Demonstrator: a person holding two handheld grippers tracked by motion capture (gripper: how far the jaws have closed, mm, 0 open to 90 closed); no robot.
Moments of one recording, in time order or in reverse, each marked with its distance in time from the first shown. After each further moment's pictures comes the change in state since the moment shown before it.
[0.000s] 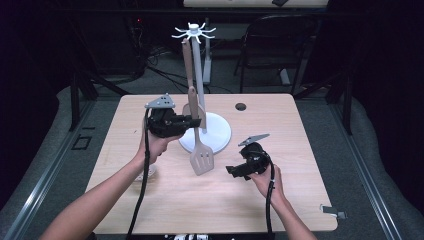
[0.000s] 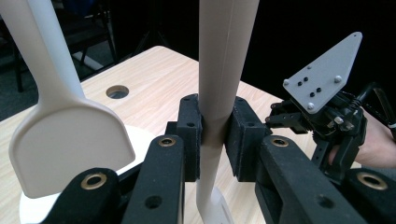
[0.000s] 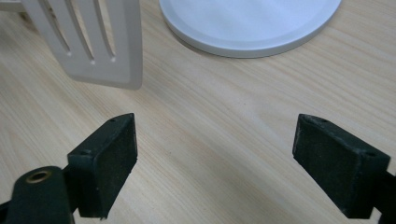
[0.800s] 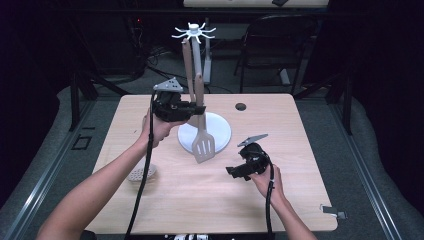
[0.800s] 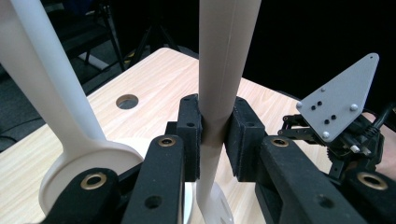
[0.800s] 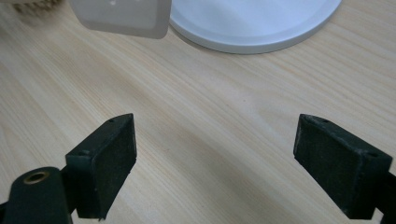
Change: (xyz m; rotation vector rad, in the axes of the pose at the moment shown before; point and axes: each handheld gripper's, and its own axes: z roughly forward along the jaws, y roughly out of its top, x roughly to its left) left arm 0.010 0.040 0.011 0.056 0.011 0.052; right arm 0.000 0.000 0.002 0.016 -0.006 -0.008
